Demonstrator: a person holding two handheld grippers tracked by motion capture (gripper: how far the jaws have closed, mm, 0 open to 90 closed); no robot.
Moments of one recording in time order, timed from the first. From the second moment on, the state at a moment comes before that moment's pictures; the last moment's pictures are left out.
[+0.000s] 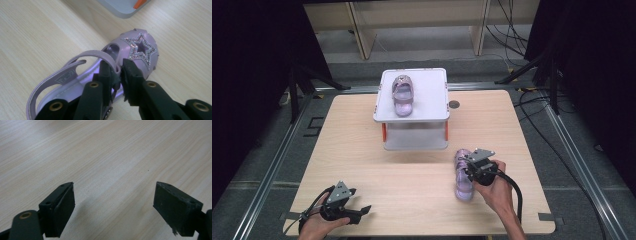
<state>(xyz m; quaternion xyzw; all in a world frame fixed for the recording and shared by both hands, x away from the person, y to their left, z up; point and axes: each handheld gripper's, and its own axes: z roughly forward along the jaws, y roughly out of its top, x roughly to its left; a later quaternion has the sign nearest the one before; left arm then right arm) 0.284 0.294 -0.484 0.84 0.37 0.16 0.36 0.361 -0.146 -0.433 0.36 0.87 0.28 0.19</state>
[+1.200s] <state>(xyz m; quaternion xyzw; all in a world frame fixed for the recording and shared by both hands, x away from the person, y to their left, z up) 0.286 0.294 -0.484 0.84 0.37 0.16 0.36 0.372 -0.157 -0.413 0.36 0.86 0.32 0.17</state>
